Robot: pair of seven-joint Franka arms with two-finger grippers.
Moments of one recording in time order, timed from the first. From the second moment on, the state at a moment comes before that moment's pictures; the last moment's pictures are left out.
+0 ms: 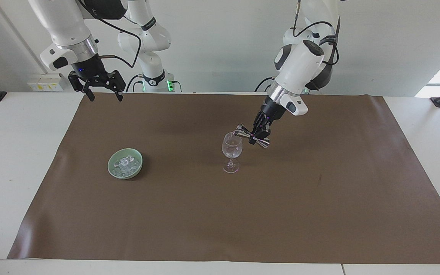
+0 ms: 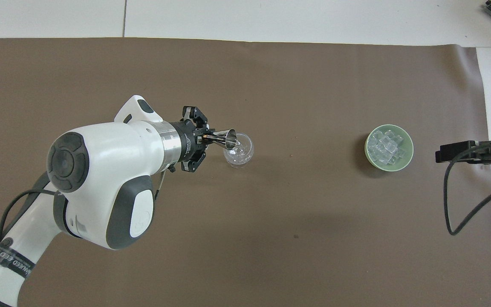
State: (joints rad) left arm -0.57 0.04 0.04 -1.99 -0.33 2.48 -1.69; right arm 0.09 -0.14 -0.10 -1.77 0.02 1.65 0.03
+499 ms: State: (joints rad) left arm -0.60 0.05 0.03 -1.98 -0.04 2.48 -1.87; right arm 0.09 -0.14 -0.10 -1.77 0.02 1.65 0.03
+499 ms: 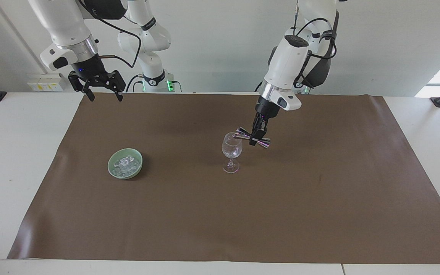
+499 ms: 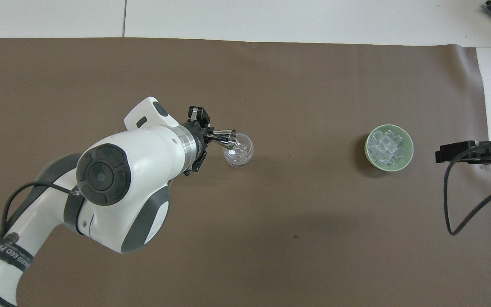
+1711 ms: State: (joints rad) left arm -0.70 0.06 0.03 -1.93 0.43 2.38 -2.04; right arm 0.09 -0.14 -0.10 -1.77 0.02 1.65 0.03
